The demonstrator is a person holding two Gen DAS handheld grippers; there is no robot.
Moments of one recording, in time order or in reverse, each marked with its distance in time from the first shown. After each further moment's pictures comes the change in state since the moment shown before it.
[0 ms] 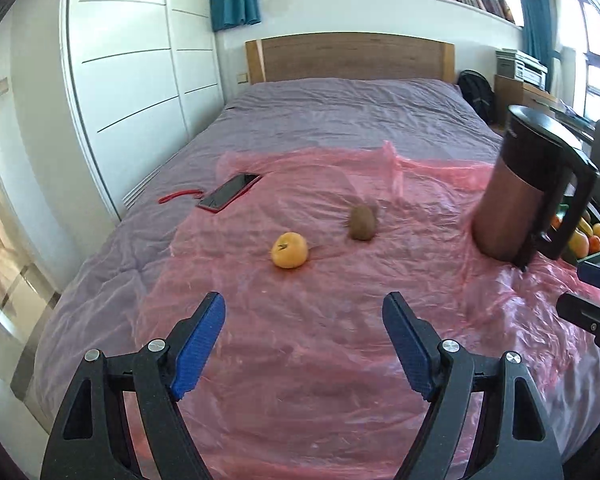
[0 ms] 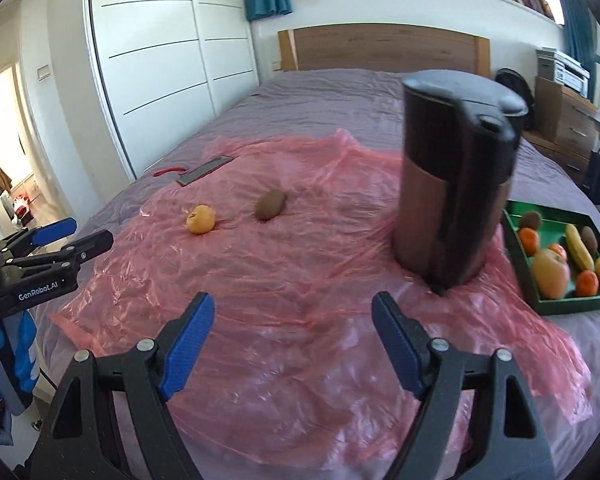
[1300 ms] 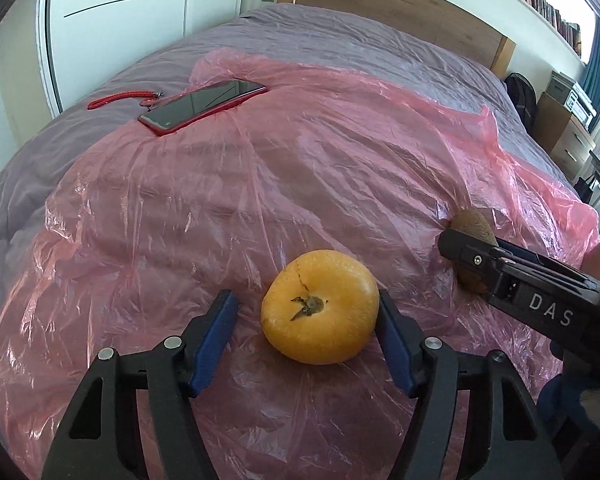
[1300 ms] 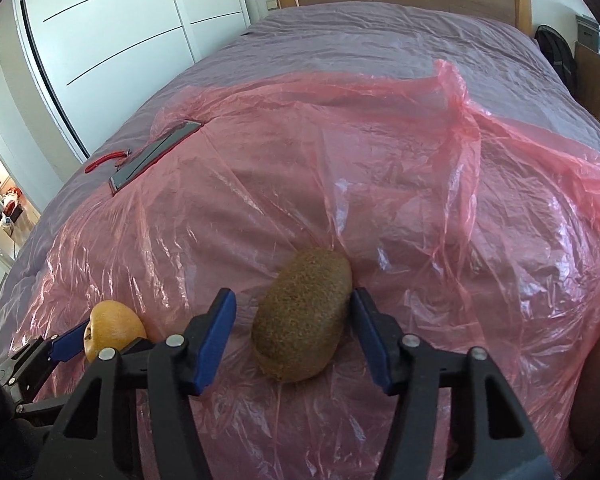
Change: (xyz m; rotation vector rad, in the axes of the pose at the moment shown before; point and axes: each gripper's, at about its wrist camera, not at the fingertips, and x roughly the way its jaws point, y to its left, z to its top) left arm 0.251 0.044 0.020 -0.218 0.220 -0.112; right arm 0.314 0.030 0.104 0.060 0.193 -0.001
